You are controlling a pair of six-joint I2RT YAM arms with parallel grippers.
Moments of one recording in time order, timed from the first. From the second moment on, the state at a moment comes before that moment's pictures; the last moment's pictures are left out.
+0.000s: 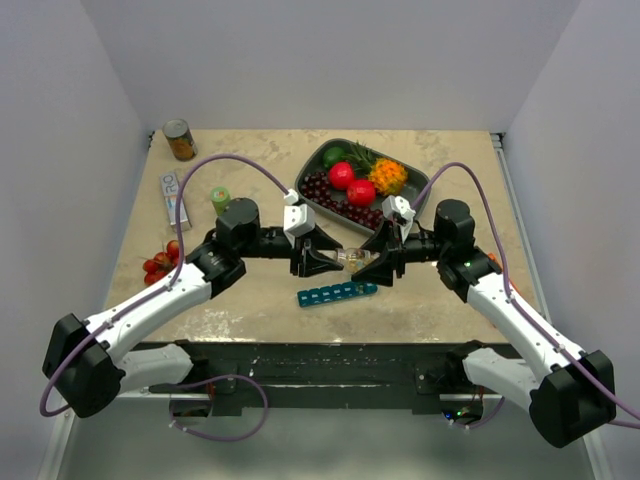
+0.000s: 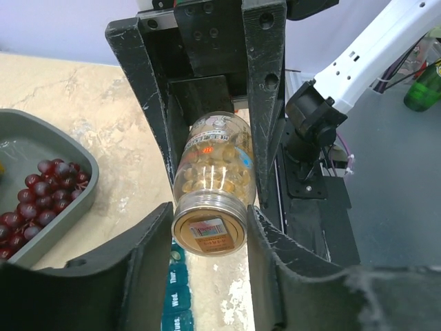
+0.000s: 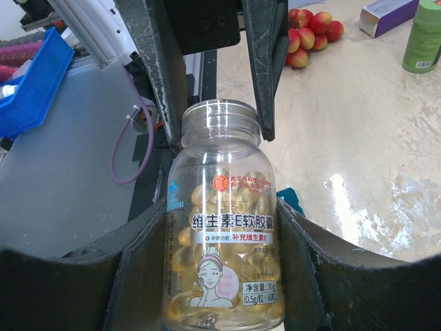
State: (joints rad) left arm -0.70 1.15 0.84 0.23 0.83 -0.03; right arm 0.39 1.02 0.71 0.07 -1.17 0.07
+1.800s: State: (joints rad) left arm -0.76 1.11 0.91 0.01 0.72 0.21; right arm 0.40 1.02 0.71 0.09 -1.17 0.06
